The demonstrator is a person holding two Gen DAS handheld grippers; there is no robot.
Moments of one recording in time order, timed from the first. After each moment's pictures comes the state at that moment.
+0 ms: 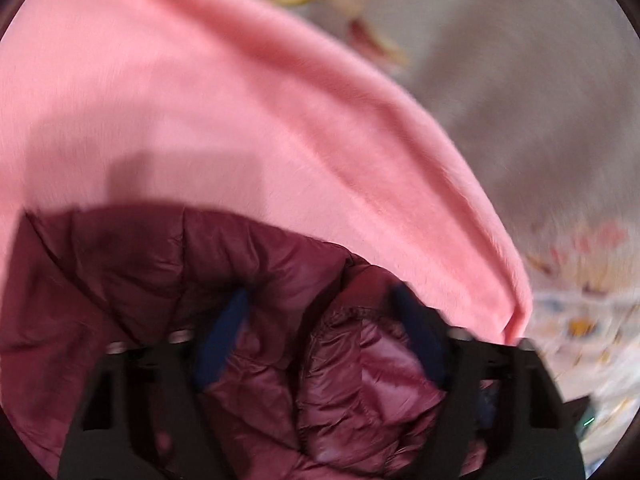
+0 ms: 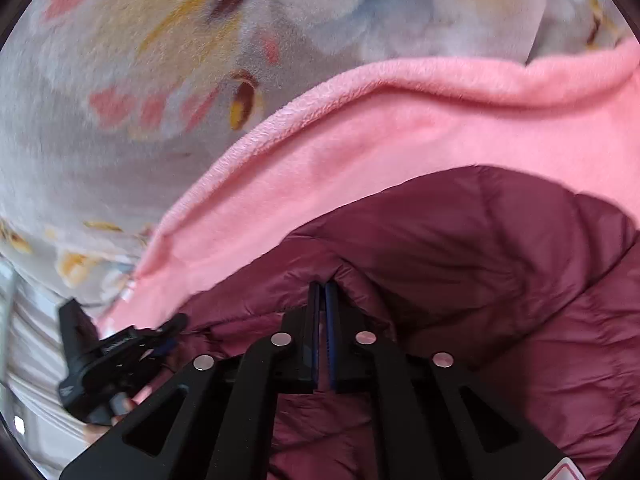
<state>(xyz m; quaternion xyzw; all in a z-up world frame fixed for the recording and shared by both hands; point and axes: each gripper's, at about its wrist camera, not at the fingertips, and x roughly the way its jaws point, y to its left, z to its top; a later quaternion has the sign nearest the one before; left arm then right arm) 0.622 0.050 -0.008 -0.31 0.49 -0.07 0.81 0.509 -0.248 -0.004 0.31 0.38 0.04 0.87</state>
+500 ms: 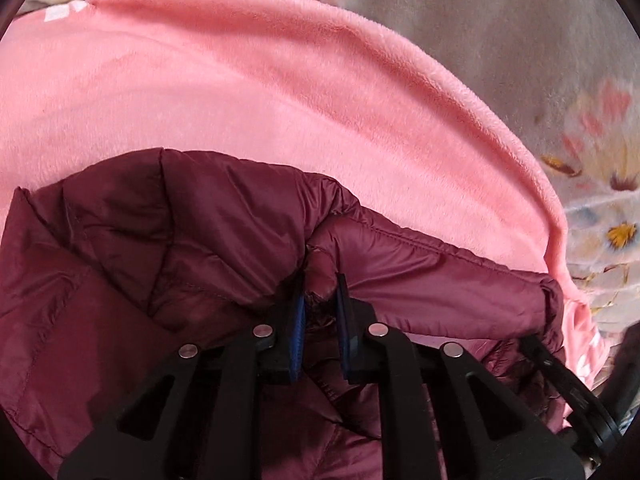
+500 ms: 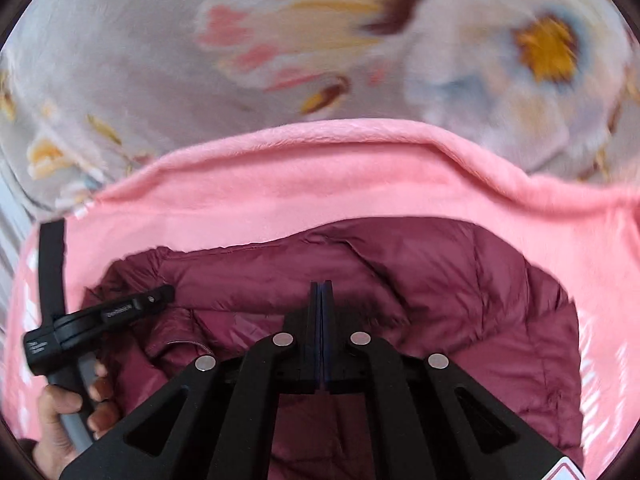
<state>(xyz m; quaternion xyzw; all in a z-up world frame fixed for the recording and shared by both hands) 0.588 0.017 -0.024 -0.17 0.49 -0.10 0.85 0.488 -0.189 0.023 0.08 0.37 0.00 0.93</state>
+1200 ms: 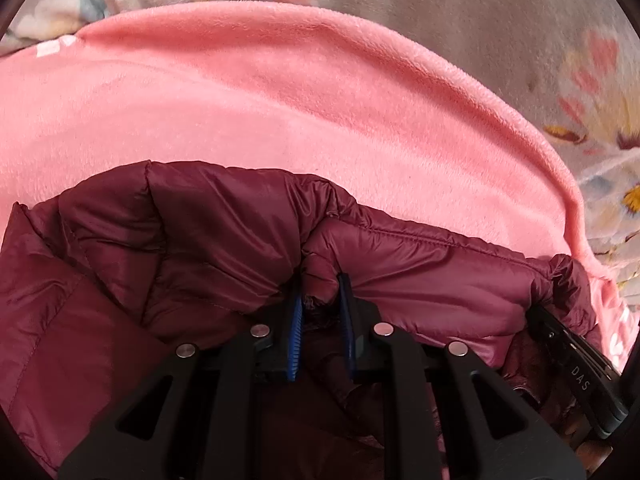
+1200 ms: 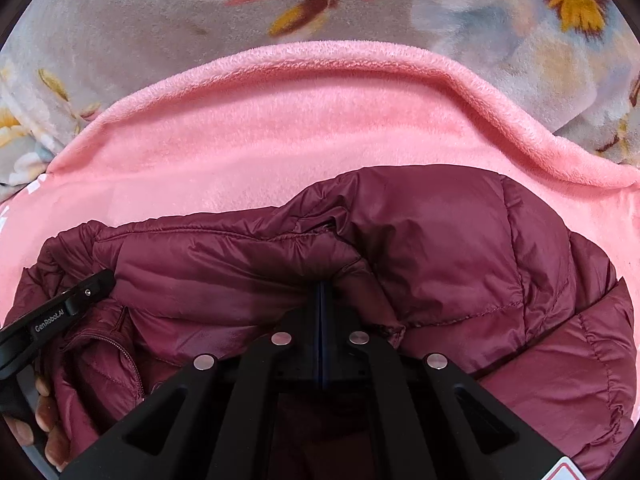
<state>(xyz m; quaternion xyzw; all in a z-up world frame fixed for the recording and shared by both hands) 0.572 -0.040 -0.046 -0.11 0.46 -0.09 0.88 0.527 -0.171 -0.036 0.07 0.39 -0.04 0.92</state>
